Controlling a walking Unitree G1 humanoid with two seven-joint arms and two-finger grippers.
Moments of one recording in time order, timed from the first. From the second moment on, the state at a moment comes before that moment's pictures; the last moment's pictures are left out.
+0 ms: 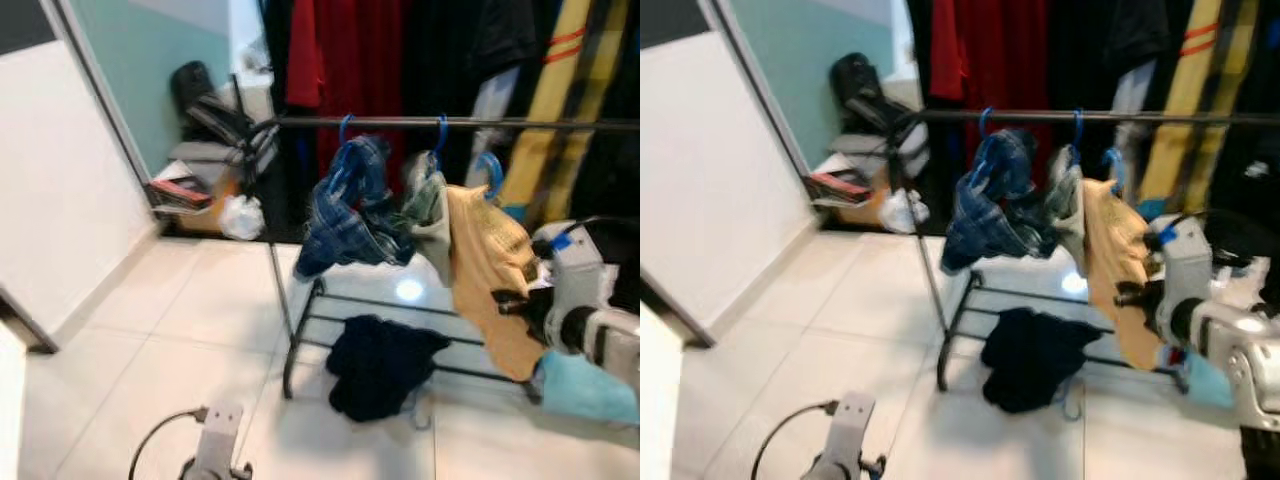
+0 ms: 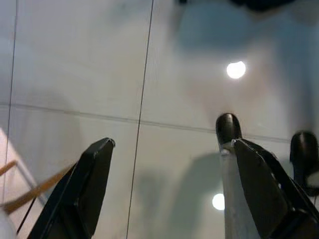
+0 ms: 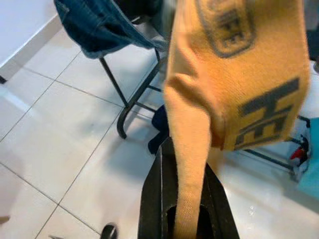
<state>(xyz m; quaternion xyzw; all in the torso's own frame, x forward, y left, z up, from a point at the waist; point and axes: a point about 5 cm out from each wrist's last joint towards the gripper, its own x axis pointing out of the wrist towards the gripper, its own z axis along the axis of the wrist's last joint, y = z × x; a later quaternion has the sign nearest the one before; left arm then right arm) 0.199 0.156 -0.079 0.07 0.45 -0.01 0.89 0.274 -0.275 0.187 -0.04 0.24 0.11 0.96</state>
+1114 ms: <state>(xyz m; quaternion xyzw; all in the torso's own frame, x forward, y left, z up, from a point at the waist) 0.332 0.195 0.135 -0.03 -0.03 -0.32 0.95 0.249 -0.234 0.229 -0.15 0.19 0.40 0.88</state>
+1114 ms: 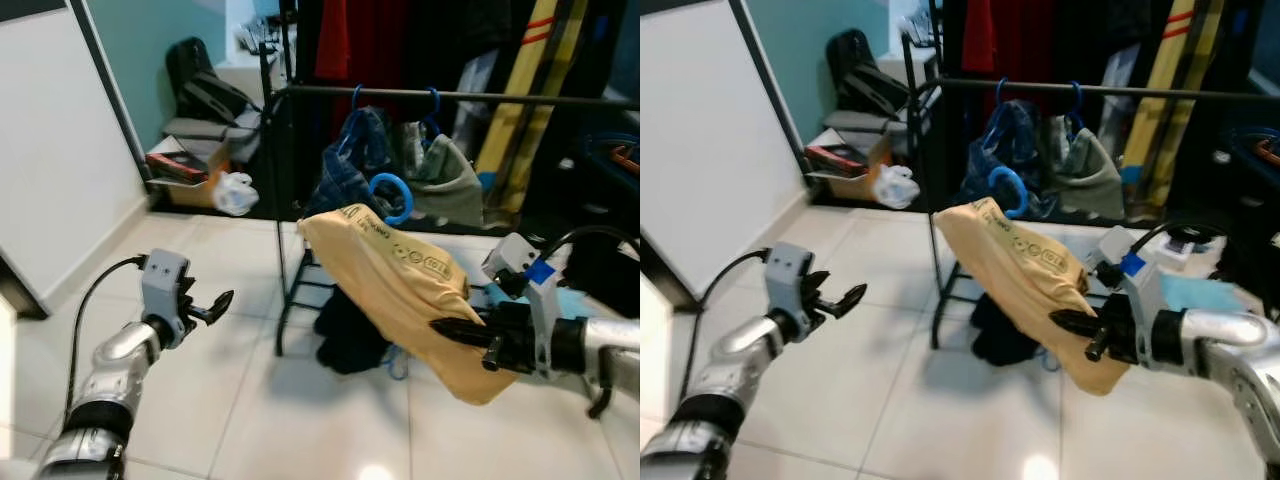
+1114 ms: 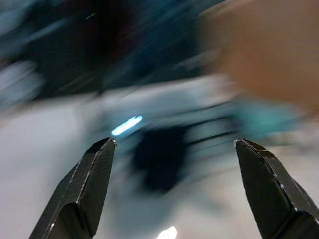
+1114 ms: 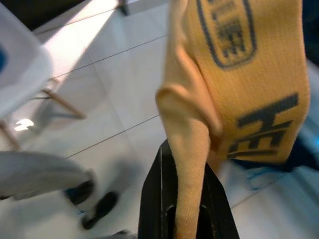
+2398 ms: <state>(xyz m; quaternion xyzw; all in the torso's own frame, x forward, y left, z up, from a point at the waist) 0.282 0.213 0.243 -0.09 -0.18 -0.55 0.81 0.234 -0.244 0.319 -0.12 0.02 0.63 0.77</state>
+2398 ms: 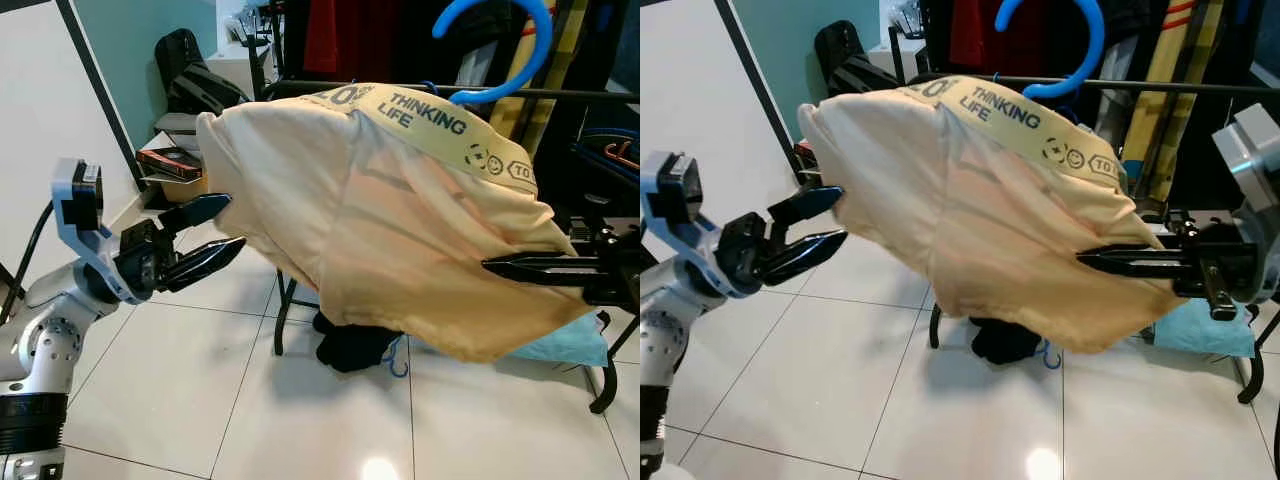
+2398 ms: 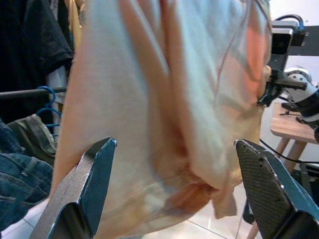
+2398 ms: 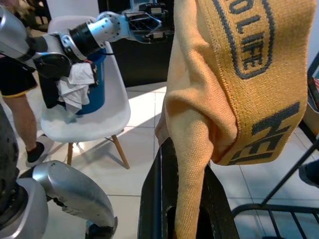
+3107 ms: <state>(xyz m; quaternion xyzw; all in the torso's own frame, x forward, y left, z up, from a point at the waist) 0.277 0.247 0.245 -0.09 -0.18 -0.50 0.84 0.228 -0.242 0.313 -0.11 0.04 0.65 0.75</state>
